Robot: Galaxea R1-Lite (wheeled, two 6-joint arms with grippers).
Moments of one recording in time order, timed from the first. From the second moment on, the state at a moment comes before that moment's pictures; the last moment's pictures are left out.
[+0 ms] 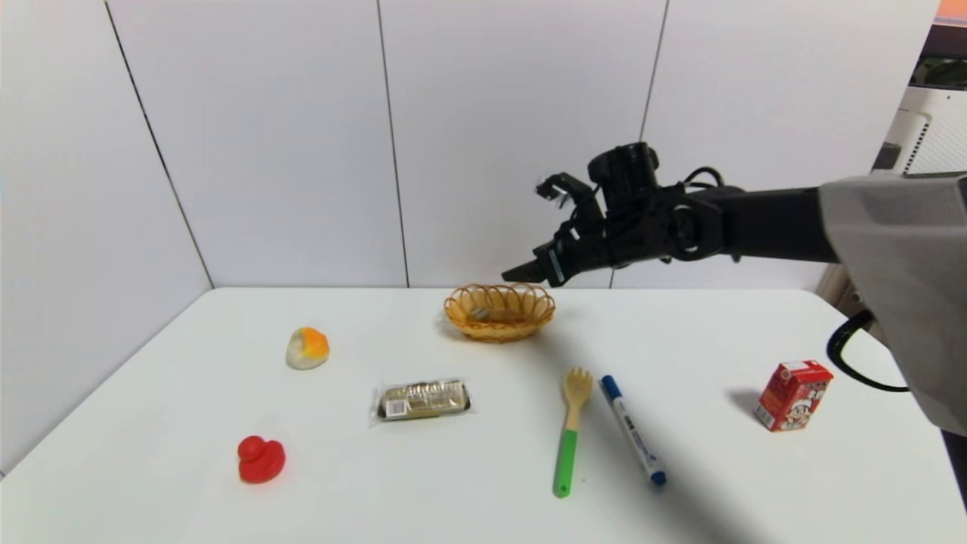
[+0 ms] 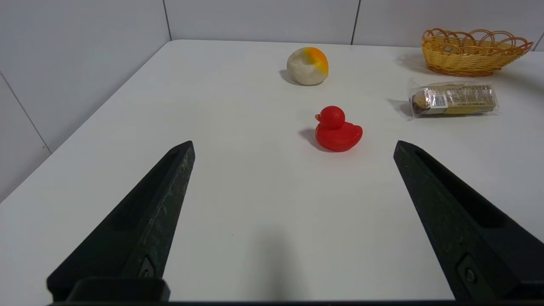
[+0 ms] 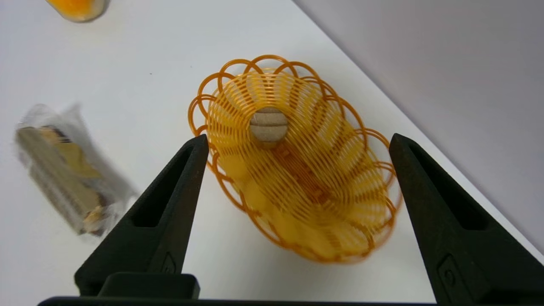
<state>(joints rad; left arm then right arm) -0.02 0.00 0.00 -0.03 0.03 -0.05 0.40 2.27 -1.88 0.17 0.43 -0.28</state>
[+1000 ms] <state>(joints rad) -0.02 0.00 0.00 -0.03 0.03 -0.05 0.19 1.13 -0.87 0.19 0.06 -0.17</state>
